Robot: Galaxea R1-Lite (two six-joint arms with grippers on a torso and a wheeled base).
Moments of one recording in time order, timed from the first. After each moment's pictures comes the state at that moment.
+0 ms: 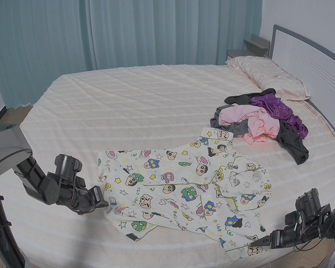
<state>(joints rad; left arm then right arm) -0.13 2.08 -0.67 -0.42 -0.34 -0.61 0.27 1.77 -0.07 -0.59 0.25 0.48</state>
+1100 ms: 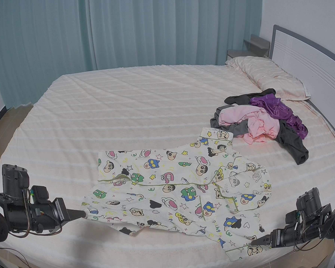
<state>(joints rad) -0.11 1.40 -0.26 -0.41 -0.42 -0.68 0.27 1.76 -0.06 -0.60 0.25 0.48</state>
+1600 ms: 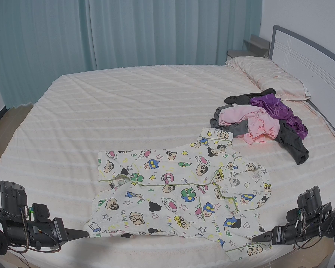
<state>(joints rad) -0.12 1.33 -0.12 -0.41 -0.54 -0.68 0.24 1.77 -0.07 -0.63 0.25 0.49</state>
